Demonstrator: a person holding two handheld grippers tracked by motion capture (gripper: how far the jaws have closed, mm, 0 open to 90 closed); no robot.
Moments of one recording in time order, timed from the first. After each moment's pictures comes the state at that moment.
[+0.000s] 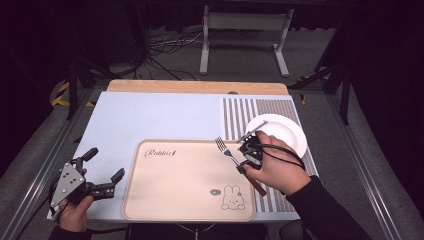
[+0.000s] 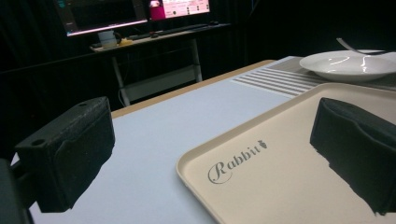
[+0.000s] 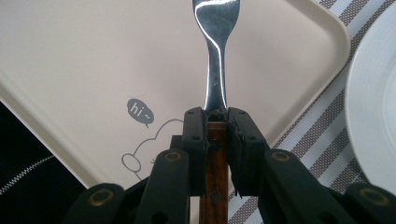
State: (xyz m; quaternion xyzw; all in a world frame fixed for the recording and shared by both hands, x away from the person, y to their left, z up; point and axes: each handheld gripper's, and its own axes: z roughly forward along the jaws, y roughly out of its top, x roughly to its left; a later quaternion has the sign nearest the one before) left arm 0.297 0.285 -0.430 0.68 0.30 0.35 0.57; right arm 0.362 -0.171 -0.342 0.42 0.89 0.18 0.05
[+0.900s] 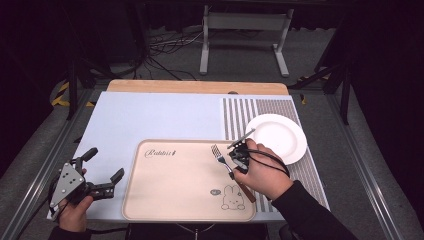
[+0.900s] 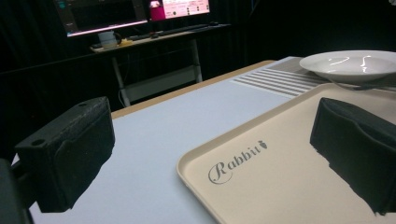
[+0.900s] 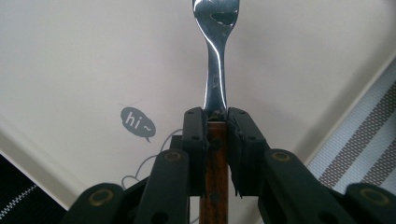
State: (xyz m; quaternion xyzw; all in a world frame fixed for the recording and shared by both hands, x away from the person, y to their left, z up) left arm 0.296 0.286 -0.430 0.68 0.30 0.35 0.57; right arm 0.369 -0.151 -0.382 0.47 0.87 0.16 0.03
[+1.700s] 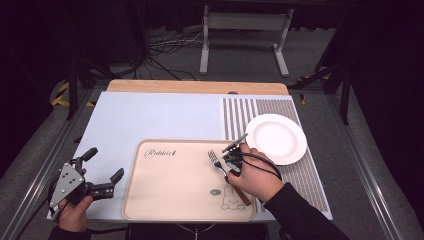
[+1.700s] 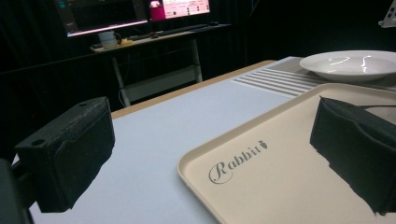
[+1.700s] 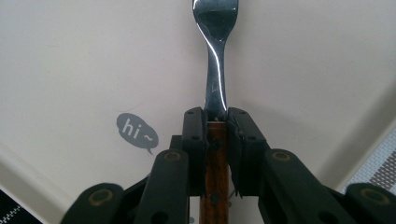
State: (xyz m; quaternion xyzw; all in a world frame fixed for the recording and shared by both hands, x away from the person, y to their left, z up) left arm 0.296 0.286 -0.430 0.68 0.30 0.35 0.57; right arm 0.373 -0.139 -0.405 0.48 0.87 0.14 0.01
